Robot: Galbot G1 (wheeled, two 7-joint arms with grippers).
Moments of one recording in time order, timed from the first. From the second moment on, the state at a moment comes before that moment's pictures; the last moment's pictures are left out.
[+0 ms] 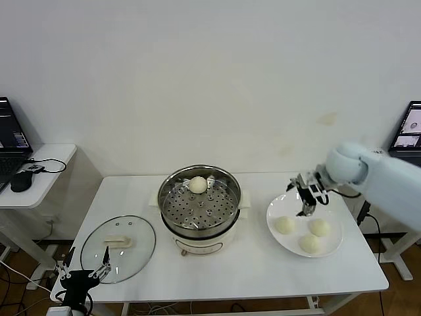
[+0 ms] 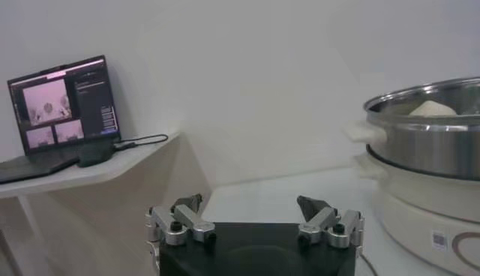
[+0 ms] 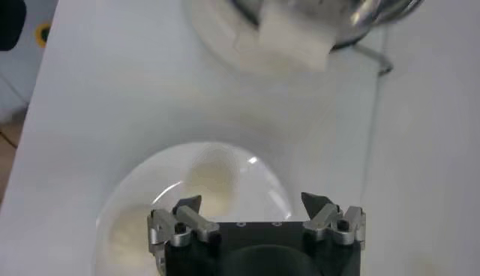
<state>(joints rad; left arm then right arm) 1.78 -1.31 -0.76 -2.10 -0.14 0.03 -0.11 0.16 0.60 -0.96 1.46 -0.04 -0.25 -1.03</state>
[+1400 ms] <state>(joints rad) 1.79 -1.32 -0.79 -2.09 -0.14 0.03 -0.11 -0.02 0.79 -0.79 1.21 -0.17 -0.25 -1.04</state>
